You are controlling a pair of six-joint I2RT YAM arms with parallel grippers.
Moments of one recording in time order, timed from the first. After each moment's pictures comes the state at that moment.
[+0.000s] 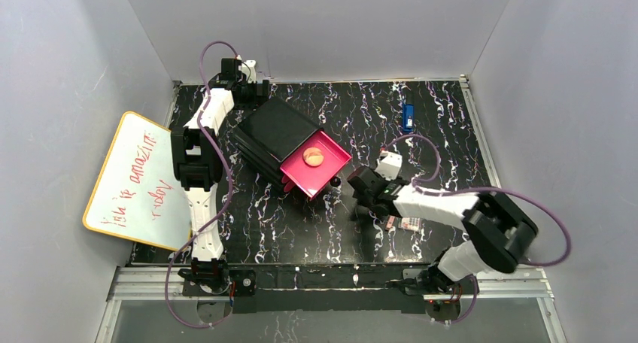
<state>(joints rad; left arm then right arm) -0.07 2.25 1.97 -0.58 0.19 0.03 0.87 1.49 0.71 -0.29 0.64 1.01</state>
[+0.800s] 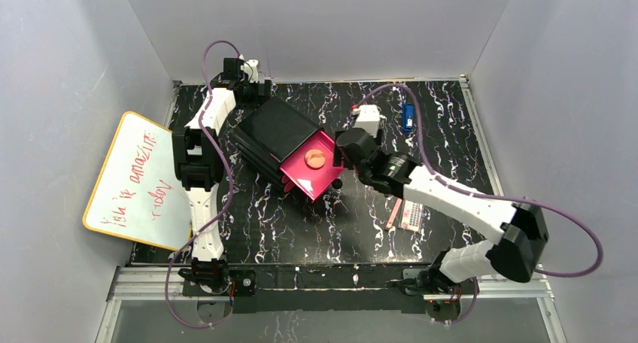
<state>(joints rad) -0.09 2.25 1.98 -0.58 0.18 0.03 0.94 1.33 1.15 -0.47 0.65 0.58</state>
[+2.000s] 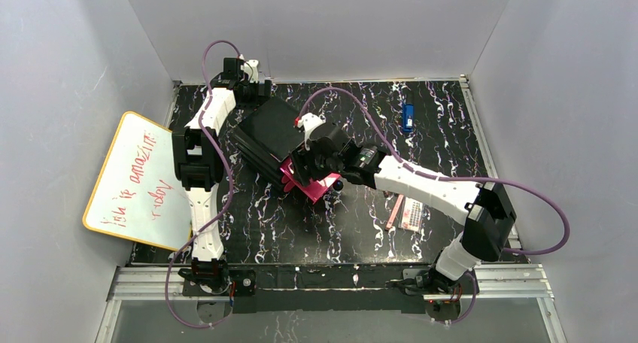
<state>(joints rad) -0.09 2.25 1.98 -0.59 0.18 0.04 1.00 1.58 1.34 -0.41 0.05 0.28</state>
